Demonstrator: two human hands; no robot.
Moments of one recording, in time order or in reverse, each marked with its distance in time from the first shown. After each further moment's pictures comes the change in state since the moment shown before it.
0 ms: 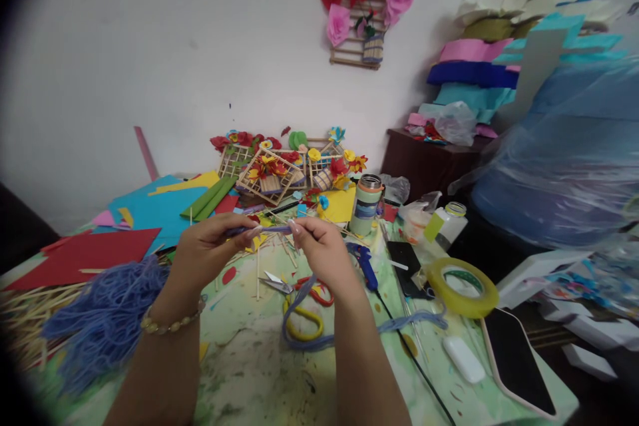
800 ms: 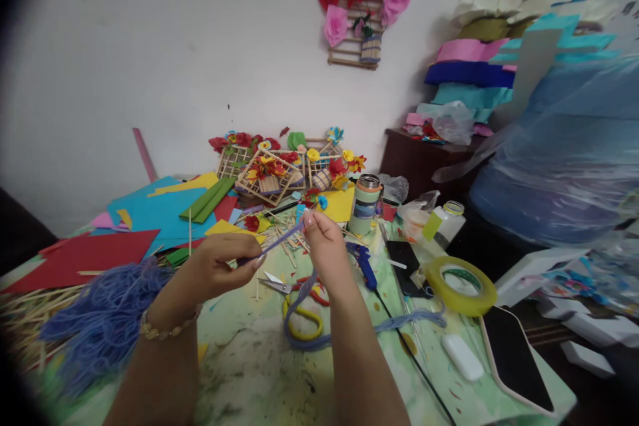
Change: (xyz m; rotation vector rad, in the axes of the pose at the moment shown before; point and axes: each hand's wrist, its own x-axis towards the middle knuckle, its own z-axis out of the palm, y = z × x) left_hand -0.006 0.008 -0.002 0.136 -0.432 0.195; right_hand 0.003 0.008 0.006 0.314 0.202 0.036
